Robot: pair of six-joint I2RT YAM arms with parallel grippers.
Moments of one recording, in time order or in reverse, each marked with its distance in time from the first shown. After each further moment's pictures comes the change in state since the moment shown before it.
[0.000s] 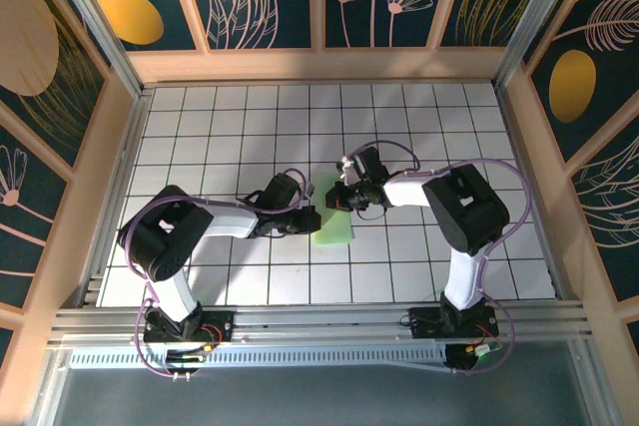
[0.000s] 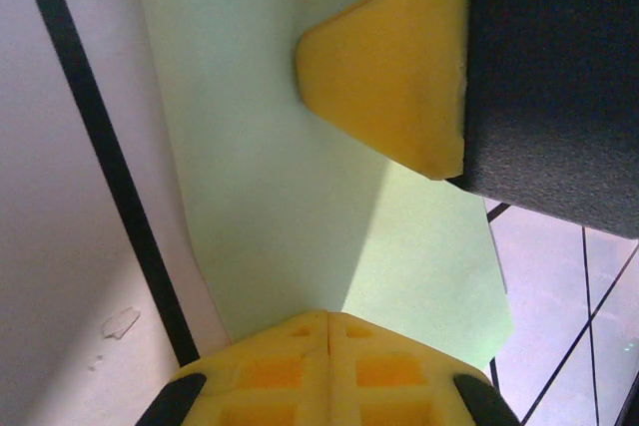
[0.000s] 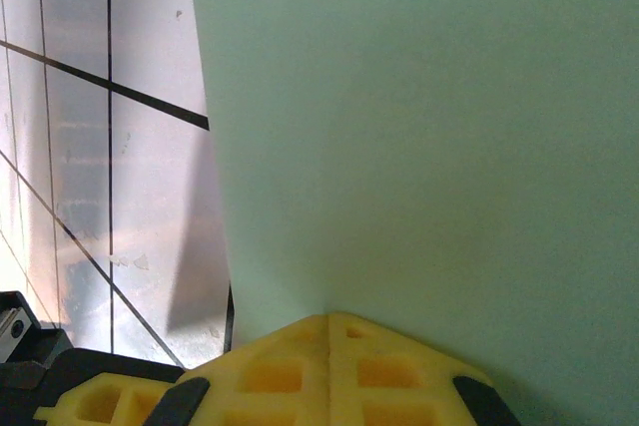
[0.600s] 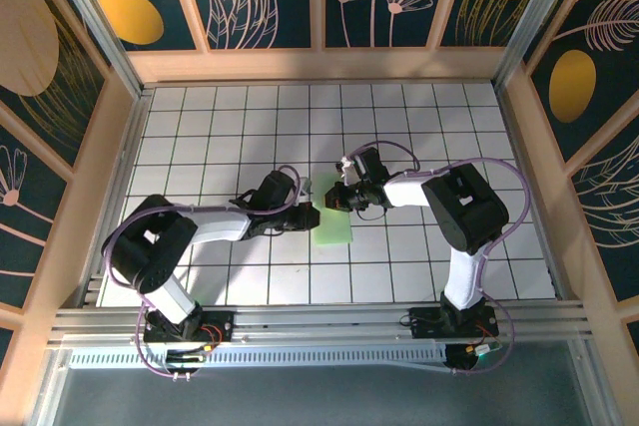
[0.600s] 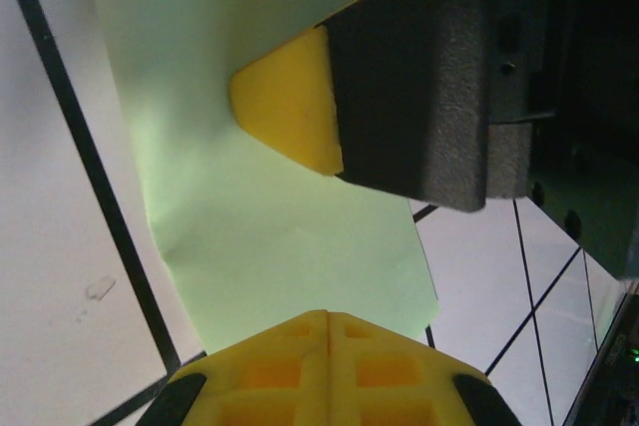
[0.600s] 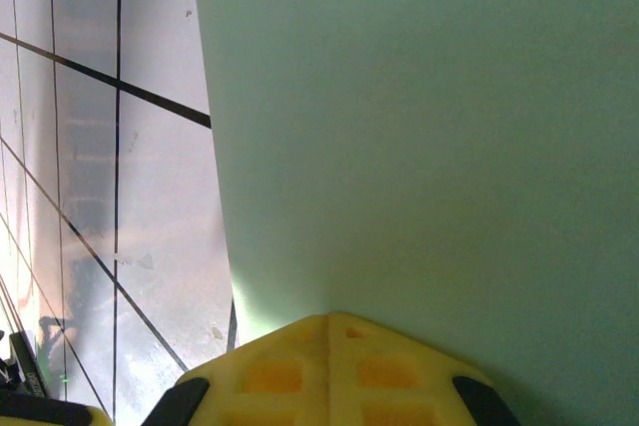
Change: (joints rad) left arm 0.010 -0.095 -0.021 -0.008 0.001 -0.003; right arm -0.002 0.016 -0.009 0.033 -0.013 -0.012
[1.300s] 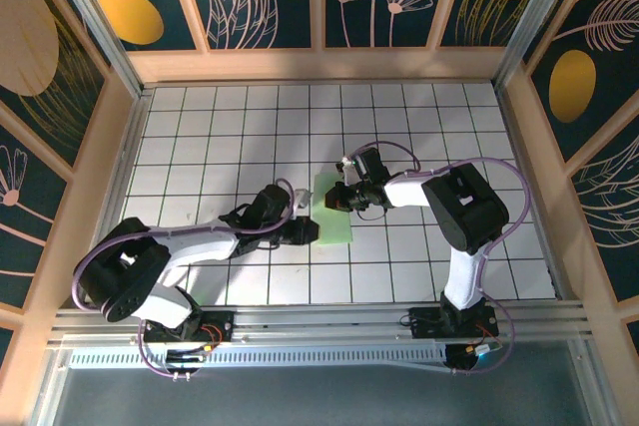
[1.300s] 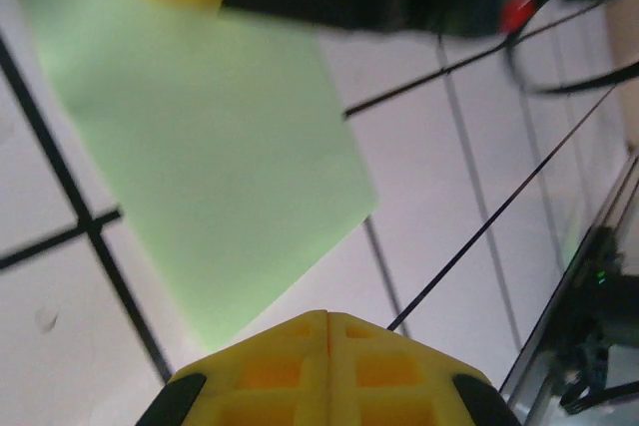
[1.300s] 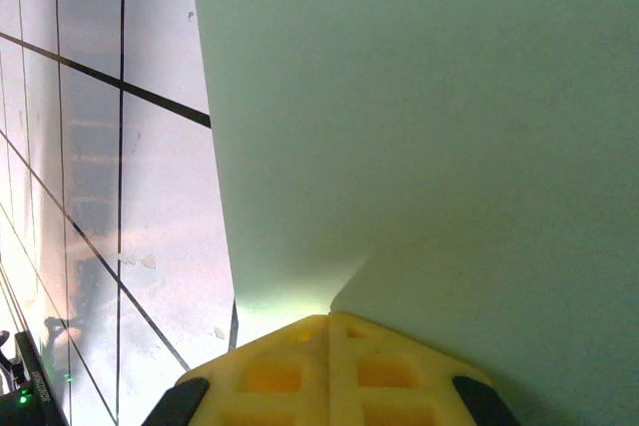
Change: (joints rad) left arm -0.077 -0.205 -0.118 -0.006 -0.022 -0.020; right arm -0.006 0.000 -0.006 0.012 -0.008 0.004
